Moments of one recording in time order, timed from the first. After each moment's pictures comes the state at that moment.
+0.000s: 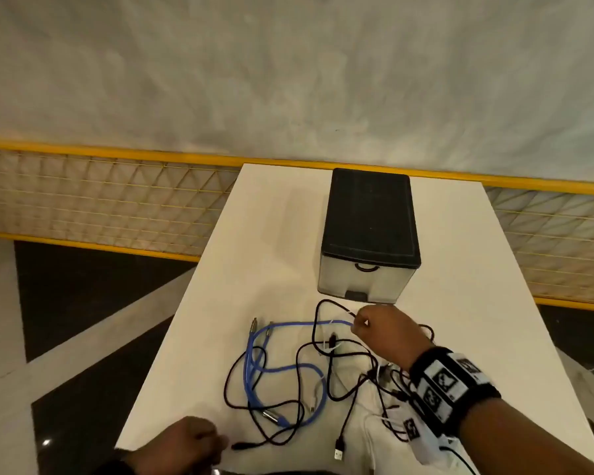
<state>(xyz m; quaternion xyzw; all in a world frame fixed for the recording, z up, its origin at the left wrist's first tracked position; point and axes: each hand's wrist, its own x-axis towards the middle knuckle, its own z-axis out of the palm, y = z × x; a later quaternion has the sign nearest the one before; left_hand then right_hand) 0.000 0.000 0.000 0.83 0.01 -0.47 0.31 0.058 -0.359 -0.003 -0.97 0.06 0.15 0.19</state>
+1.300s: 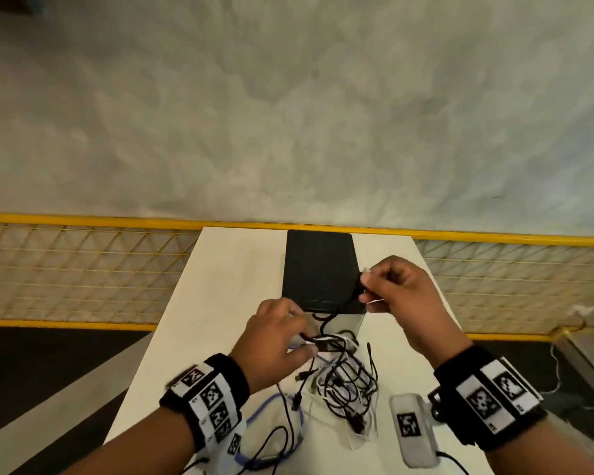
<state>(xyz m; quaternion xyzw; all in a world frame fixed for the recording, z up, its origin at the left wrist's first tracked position) 0.105 -0.171 0.077 0.88 -0.39 0.02 0.28 0.040 -0.388 0.171 -0.74 0.14 -0.15 0.64</state>
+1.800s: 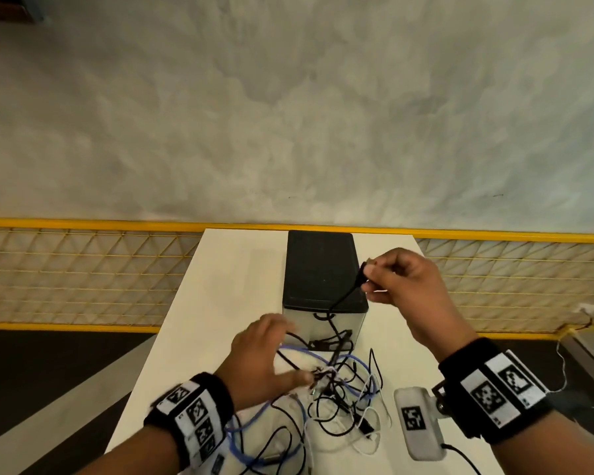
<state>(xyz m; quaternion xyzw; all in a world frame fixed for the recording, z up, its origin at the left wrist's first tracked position) 0.090 -0.147 0.066 0.90 -0.34 -0.08 0.26 0.039 -0.392 0.177 -0.72 0.14 -0.18 0.66</state>
